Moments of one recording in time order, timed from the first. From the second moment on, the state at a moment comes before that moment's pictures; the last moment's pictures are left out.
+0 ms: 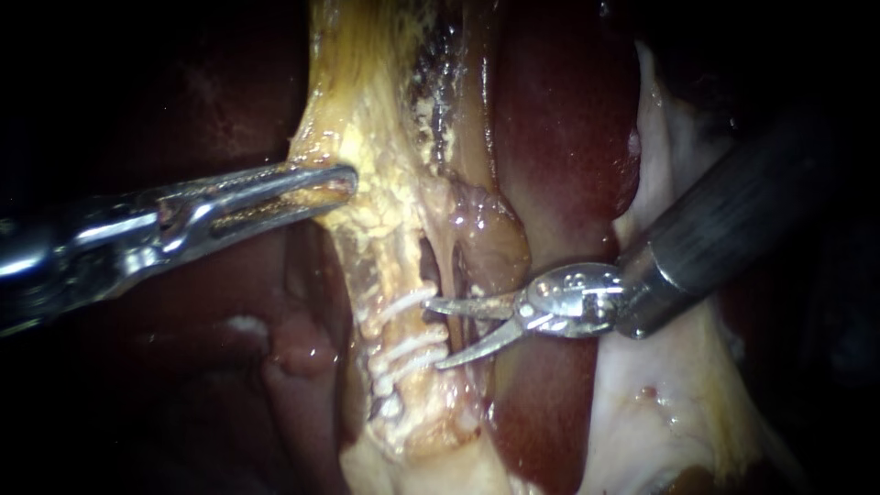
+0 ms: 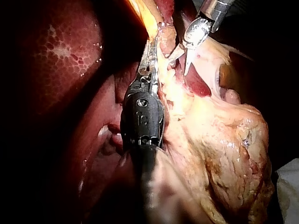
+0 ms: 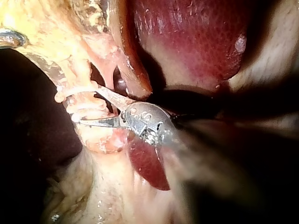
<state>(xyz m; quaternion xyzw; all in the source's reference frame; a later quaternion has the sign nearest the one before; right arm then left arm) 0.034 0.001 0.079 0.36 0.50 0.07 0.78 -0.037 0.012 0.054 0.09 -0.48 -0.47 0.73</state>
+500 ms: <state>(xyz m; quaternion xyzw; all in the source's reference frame) 0.036 0.000 0.079 0.39 0.52 0.04 0.76 -0.037 0.012 0.054 0.09 -0.48 -0.47 0.73</state>
